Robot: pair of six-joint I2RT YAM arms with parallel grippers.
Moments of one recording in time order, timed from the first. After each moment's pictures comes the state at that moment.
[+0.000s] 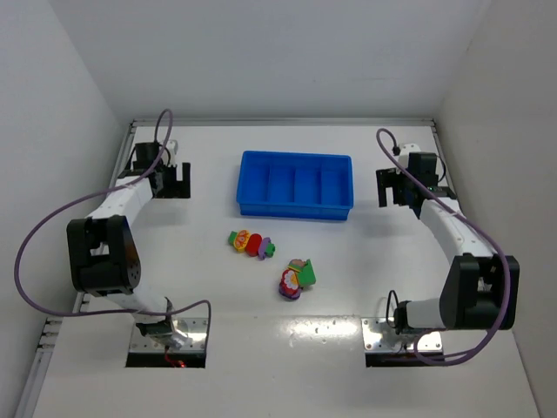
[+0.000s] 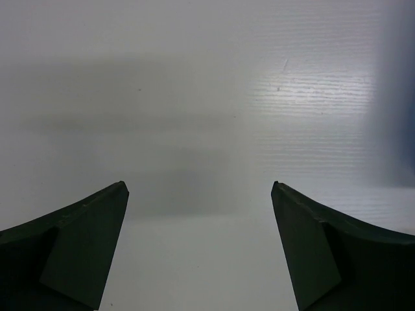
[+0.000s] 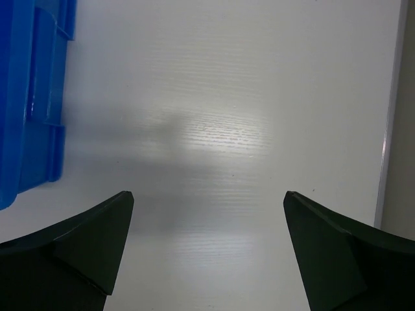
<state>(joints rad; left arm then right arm) 0.11 1.59 1.09 -0.39 0.04 0.08 -0.04 1.37 0.88 -0.28 0.05 -0.17</state>
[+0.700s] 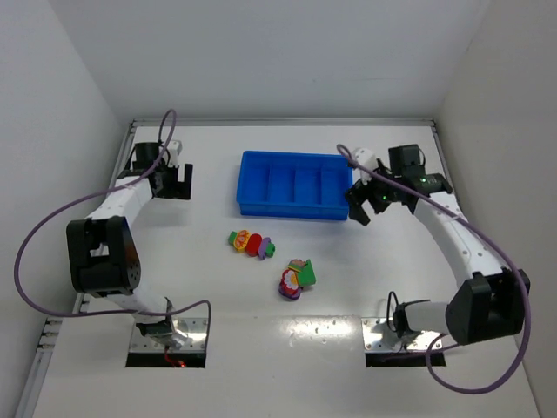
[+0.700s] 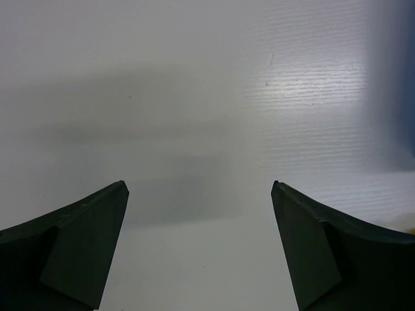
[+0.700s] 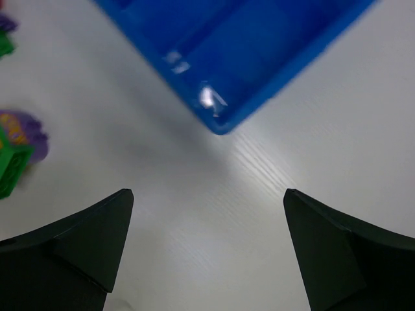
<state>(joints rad) 0.11 1.58 1.09 -0.39 0.09 0.15 0.10 1.31 1.06 -0.64 -0.34 -0.51</state>
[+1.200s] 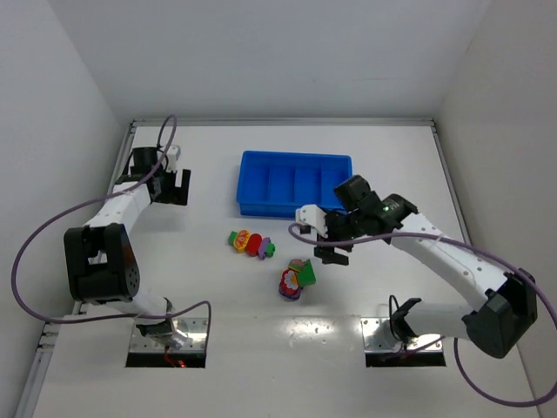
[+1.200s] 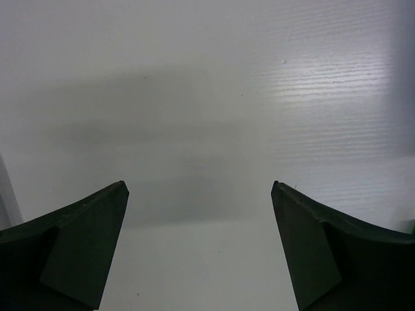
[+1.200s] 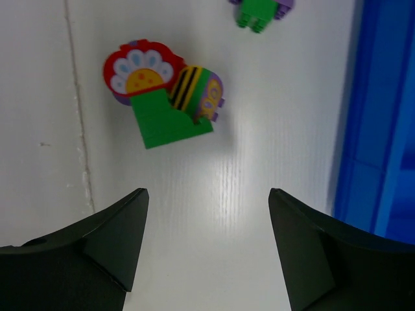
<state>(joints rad) 0.12 1.53 1.04 -0.40 0.06 0.21 0.60 1.23 1.00 -0.82 -0.46 -0.79</state>
